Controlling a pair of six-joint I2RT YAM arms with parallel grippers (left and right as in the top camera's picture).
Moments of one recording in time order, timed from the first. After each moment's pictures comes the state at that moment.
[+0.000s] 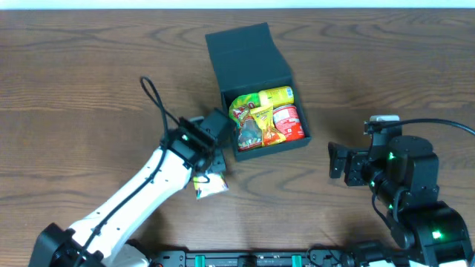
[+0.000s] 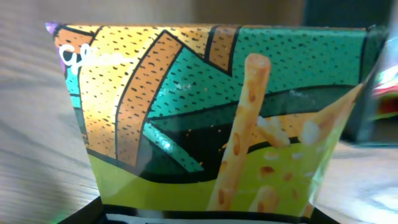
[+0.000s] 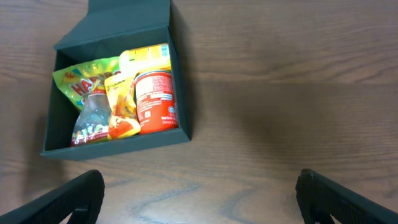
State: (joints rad) left arm -0.65 1.44 1.05 -1.00 -0.11 -0.86; right arm 0.17 0.73 0.89 -0.89 0.00 0.17
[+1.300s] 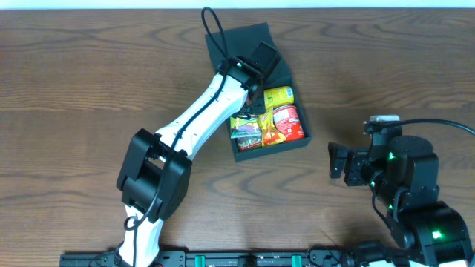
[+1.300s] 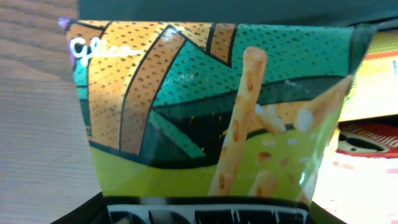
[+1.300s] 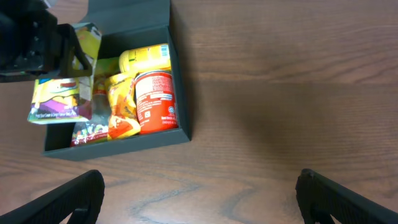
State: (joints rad) left arm -0.62 2.09 1.77 -1.03 -0.11 -0.67; right arm 0.17 0.73 0.89 -0.89 0.00 0.17
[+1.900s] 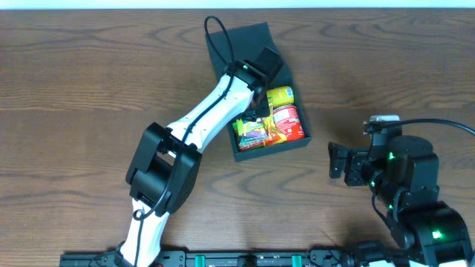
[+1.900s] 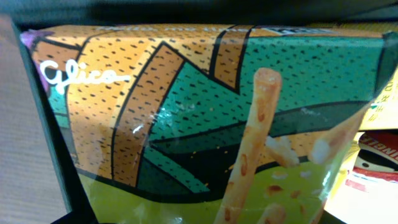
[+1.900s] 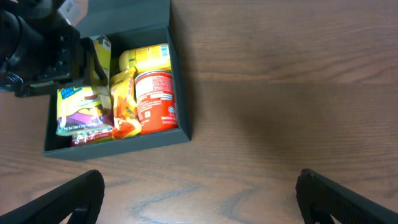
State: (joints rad) left arm -0.64 2.15 1.78 -1.04 -0.06 -0.80; right arm 0.17 0.73 0.89 -0.89 0.00 0.17
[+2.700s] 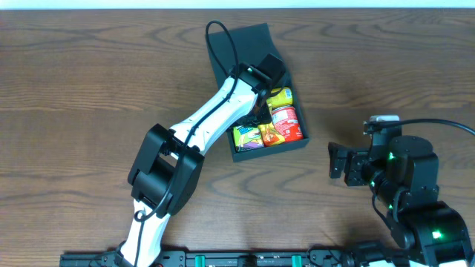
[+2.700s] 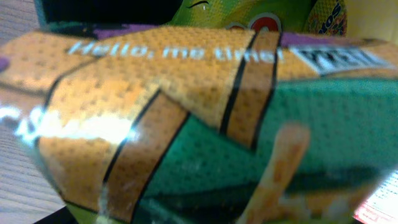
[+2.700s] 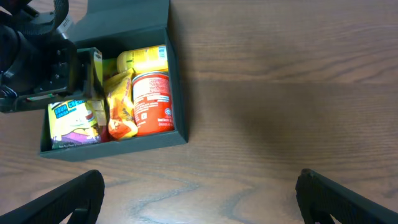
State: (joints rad) left arm -0.66 2.15 1.78 -1.13 -0.06 -0.86; right arm 0.17 0.73 0.89 -0.89 0.00 0.17
